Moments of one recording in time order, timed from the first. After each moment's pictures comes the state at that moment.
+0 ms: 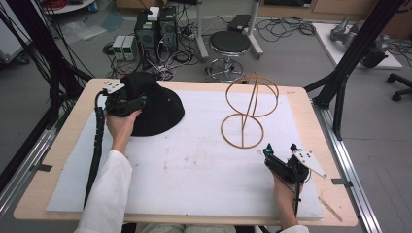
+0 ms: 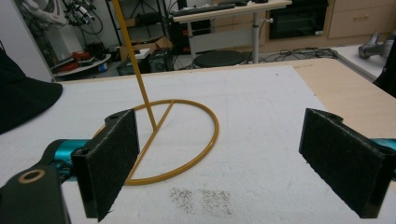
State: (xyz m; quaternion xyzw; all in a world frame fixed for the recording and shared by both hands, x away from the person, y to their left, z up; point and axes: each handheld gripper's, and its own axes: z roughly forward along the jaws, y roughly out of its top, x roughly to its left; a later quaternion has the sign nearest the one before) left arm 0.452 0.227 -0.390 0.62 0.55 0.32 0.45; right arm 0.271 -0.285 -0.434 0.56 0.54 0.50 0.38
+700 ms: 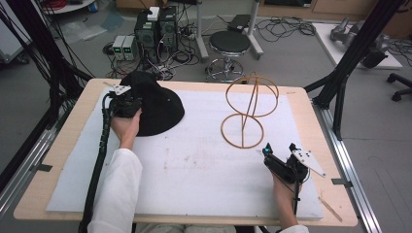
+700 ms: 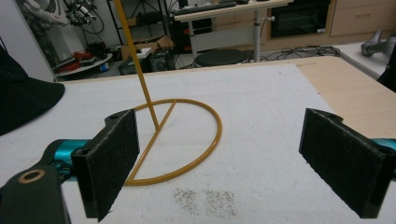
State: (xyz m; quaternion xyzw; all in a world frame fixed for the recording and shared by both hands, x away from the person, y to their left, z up) left arm 0.456 0.219 -0.398 0.62 0.56 0.32 0.44; right arm 0.273 -0.283 -0.434 0.56 0.54 0.50 0.38
